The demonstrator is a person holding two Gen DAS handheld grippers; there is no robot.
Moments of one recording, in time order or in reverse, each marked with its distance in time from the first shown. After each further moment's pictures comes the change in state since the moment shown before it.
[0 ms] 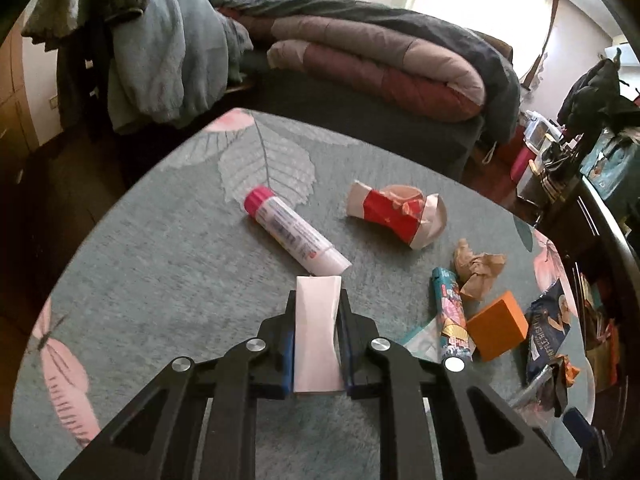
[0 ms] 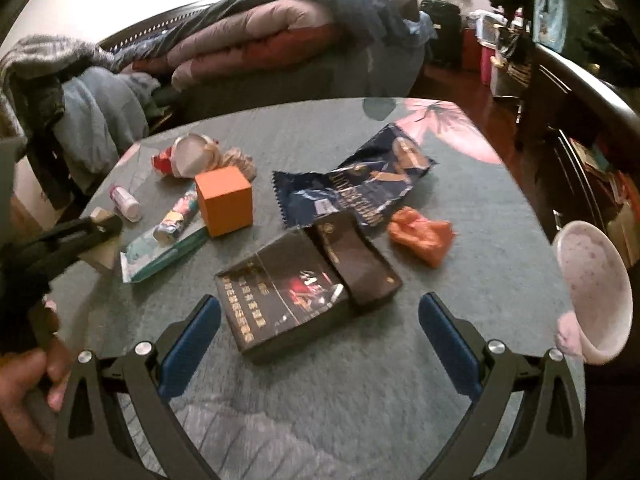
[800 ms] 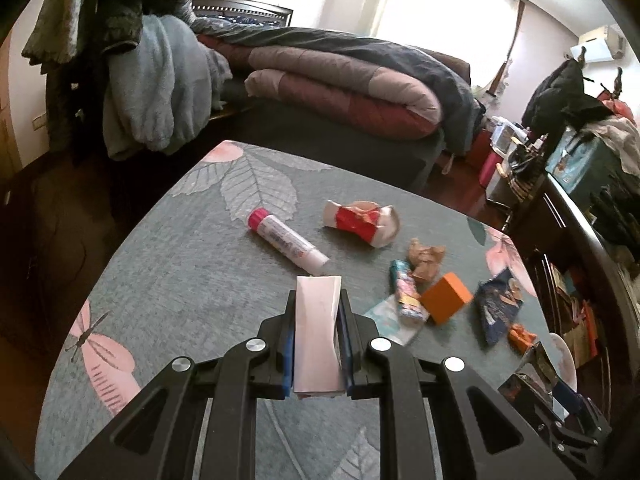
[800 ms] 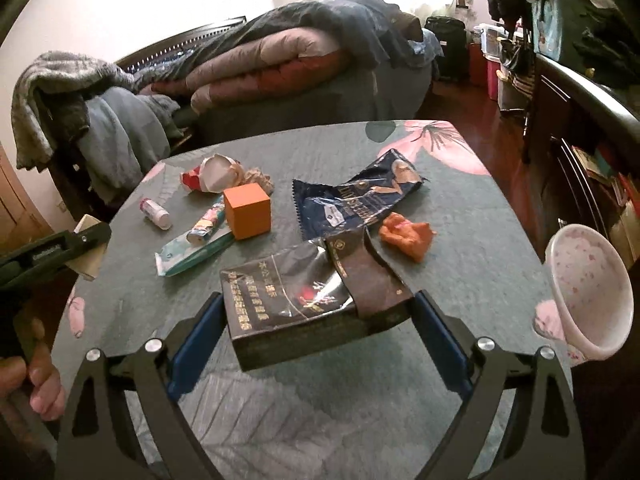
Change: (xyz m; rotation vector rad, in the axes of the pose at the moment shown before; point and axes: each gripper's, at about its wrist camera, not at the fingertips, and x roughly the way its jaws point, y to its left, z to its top) left arm -0.064 0.004 -0.007 0.060 -0.065 -0.102; right arm -0.057 -0.019 -0.022 0.044 -0.105 0.073
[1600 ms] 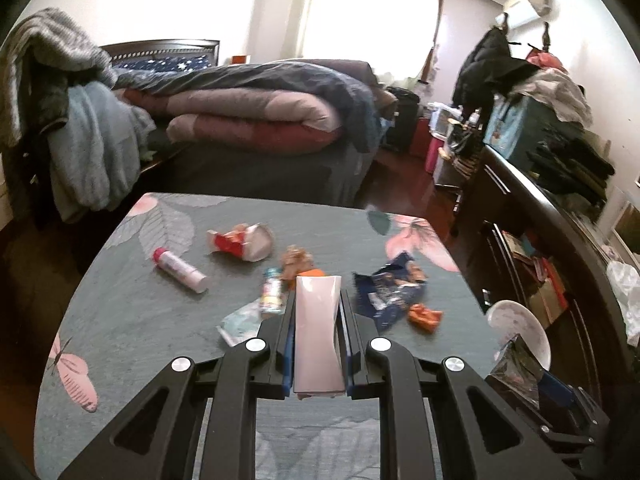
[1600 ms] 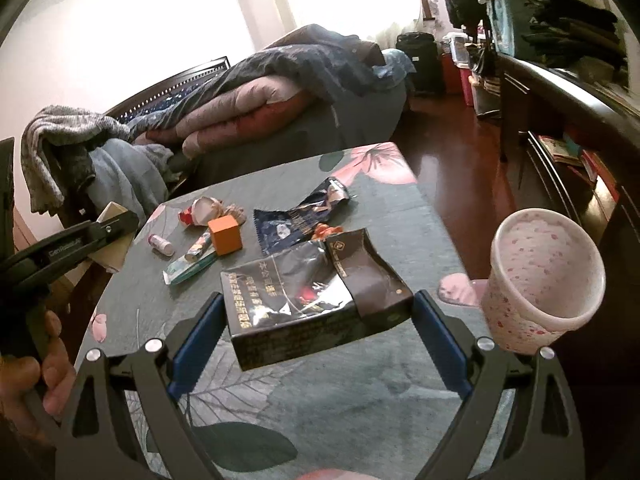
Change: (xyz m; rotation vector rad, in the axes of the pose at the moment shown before) left arm -0.051 -0.110 -0.016 0.213 -0.074 -0.129; right arm -0.079 -0.056 -0.023 0.108 -0.120 -0.007
